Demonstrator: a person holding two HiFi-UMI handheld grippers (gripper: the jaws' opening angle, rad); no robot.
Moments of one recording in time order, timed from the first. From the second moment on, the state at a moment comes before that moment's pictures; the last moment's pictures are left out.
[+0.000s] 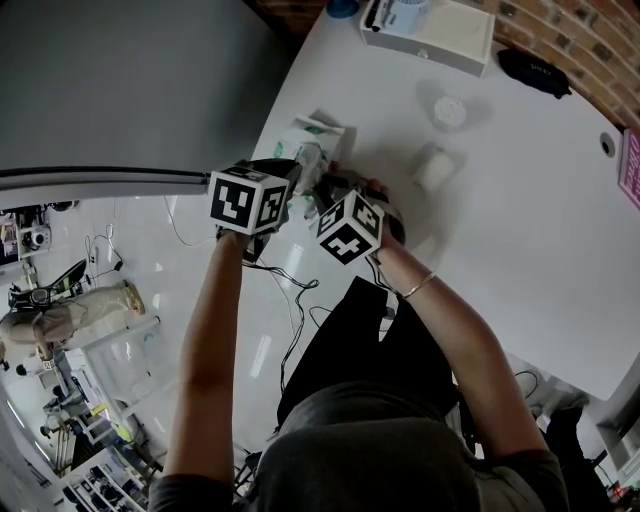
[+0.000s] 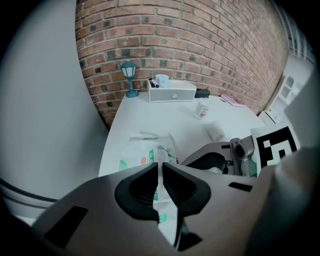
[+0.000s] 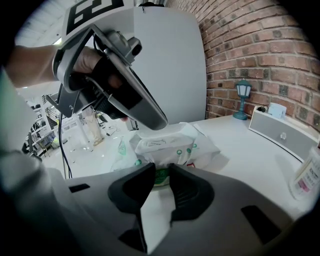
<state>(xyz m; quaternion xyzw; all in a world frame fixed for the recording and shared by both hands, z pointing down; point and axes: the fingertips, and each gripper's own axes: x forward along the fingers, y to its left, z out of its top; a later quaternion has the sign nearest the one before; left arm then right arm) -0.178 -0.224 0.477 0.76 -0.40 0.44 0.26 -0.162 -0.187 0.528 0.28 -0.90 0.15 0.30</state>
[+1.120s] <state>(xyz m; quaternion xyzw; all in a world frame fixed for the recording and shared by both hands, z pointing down) -0.242 -0.252 0.466 0.71 -0.49 0.46 0.21 -0.162 -0.187 0.529 0.29 -0.90 0.14 0.31</state>
